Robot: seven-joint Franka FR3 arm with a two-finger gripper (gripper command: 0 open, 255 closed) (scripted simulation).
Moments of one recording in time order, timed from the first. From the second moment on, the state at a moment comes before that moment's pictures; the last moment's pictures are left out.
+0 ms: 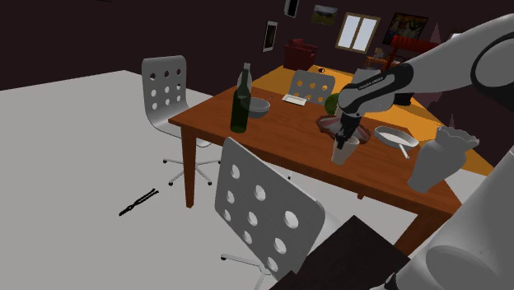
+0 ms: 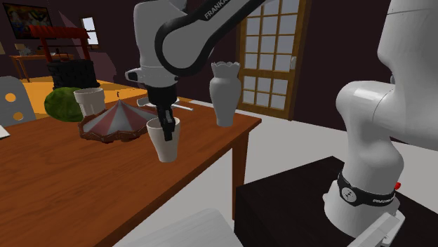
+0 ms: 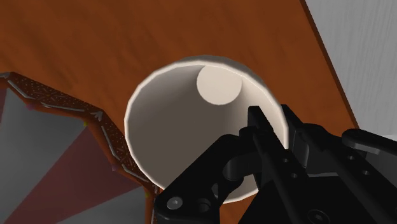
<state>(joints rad) -0.14 0.06 -0.45 -2.17 -0.12 2.29 -0.55</state>
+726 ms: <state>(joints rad) -0.13 -0.01 -0.44 -2.10 -0.15 2.15 -0.54</state>
